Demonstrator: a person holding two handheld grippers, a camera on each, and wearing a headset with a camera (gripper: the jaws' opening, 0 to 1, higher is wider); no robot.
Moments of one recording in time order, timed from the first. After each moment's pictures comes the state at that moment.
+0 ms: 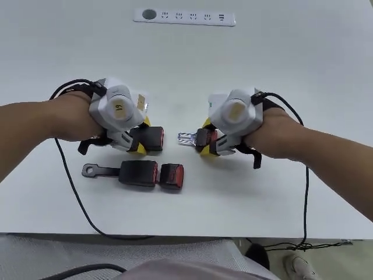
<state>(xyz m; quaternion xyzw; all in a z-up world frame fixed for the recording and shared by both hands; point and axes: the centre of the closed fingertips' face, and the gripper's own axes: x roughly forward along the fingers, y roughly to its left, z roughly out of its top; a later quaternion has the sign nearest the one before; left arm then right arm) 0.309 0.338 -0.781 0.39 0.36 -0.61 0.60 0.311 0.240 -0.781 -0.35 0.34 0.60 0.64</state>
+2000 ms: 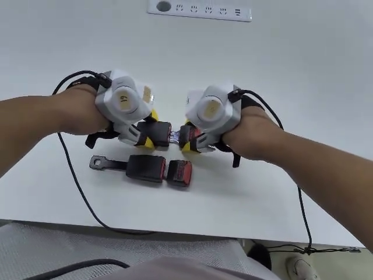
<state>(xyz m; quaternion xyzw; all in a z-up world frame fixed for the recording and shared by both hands) 0.309 0.339 -0.780 0.36 0.36 -0.61 0.62 0.309 0.294 -0.780 -0.34 0.33 0.61 0.63</state>
